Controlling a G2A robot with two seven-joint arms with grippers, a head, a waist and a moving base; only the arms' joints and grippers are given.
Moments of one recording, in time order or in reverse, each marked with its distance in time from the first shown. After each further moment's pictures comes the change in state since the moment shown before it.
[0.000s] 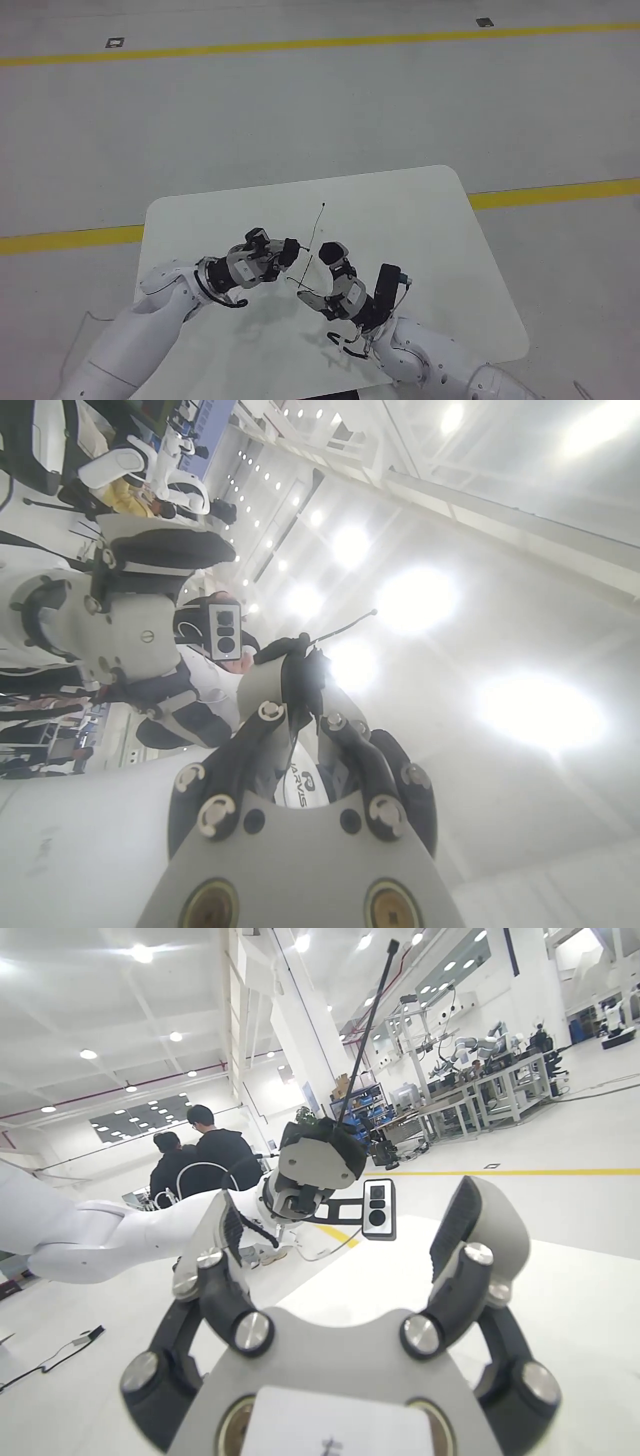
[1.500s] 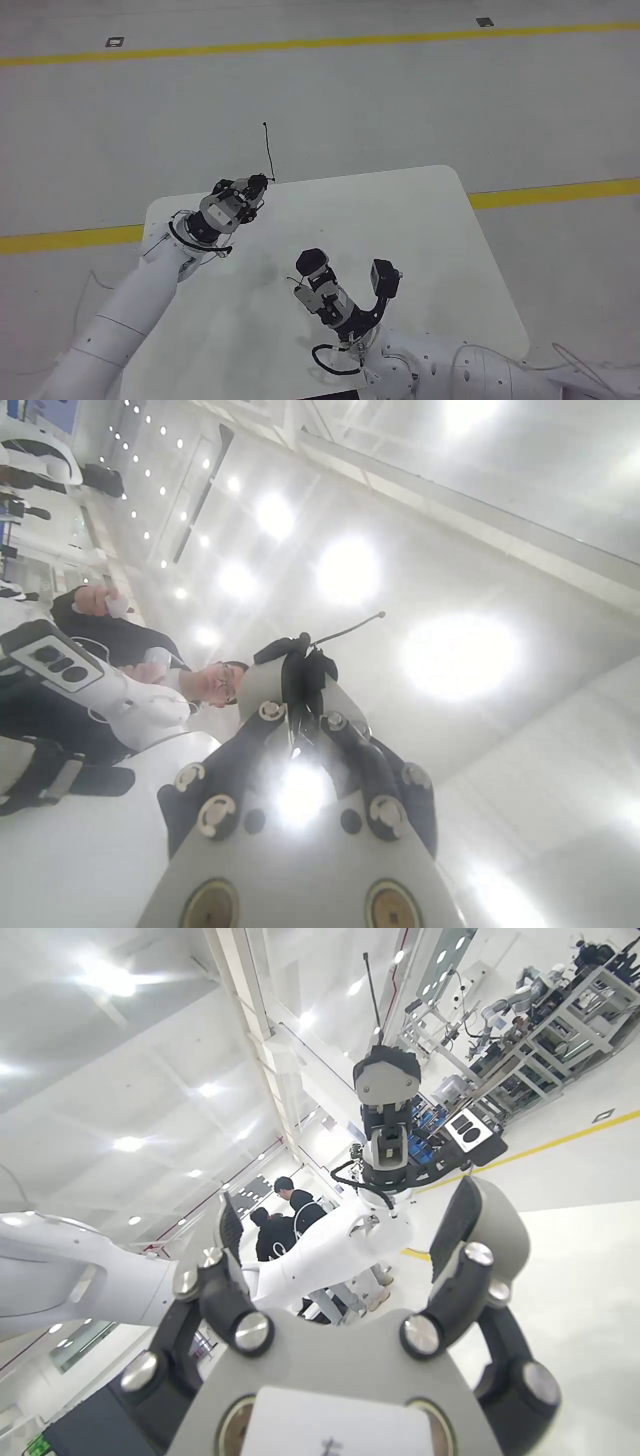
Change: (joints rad) left arm -0.227 -0.085 0.027 0.272 -0.287 -0.025 -0.119; right arm 0.367 0.061 -0.525 -0.062 0.499 -0.029 -0.250
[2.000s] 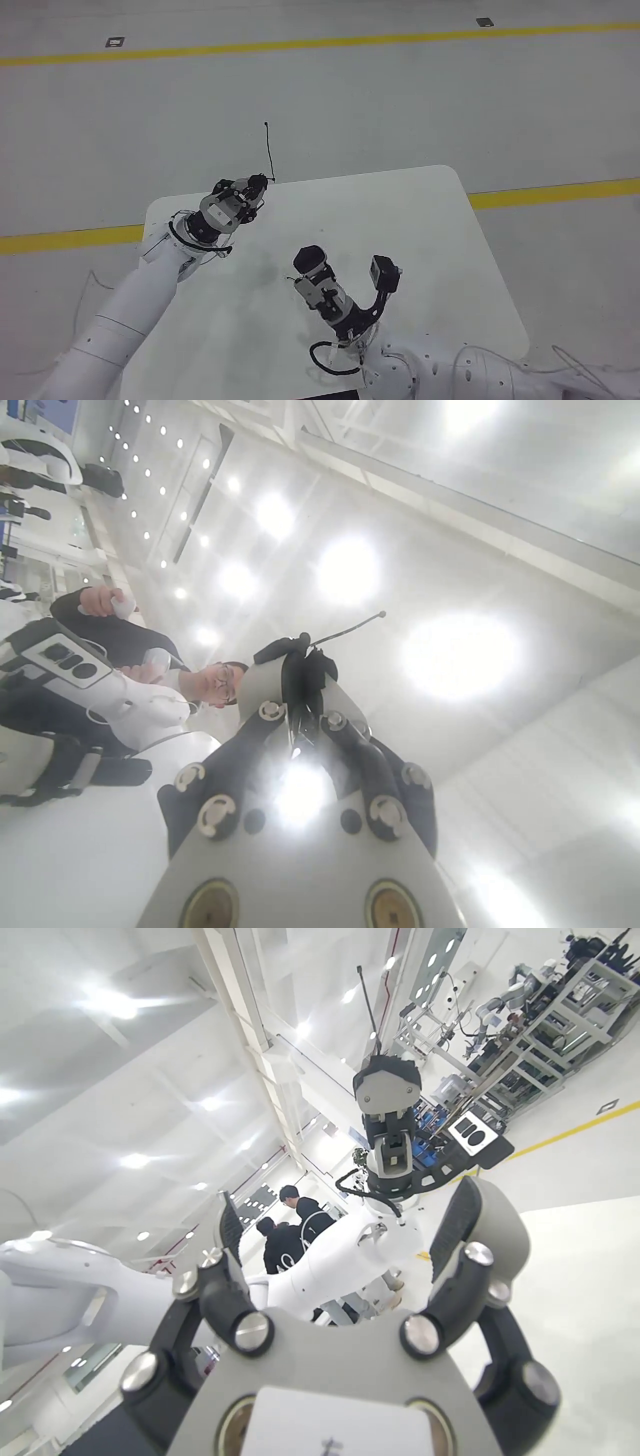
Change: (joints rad) left arm 0.000 0.000 0.000 0.000 0.000 0.000 0.000; right arm -0.023 -0.005 0.044 -0.066 0.096 0.000 0.048
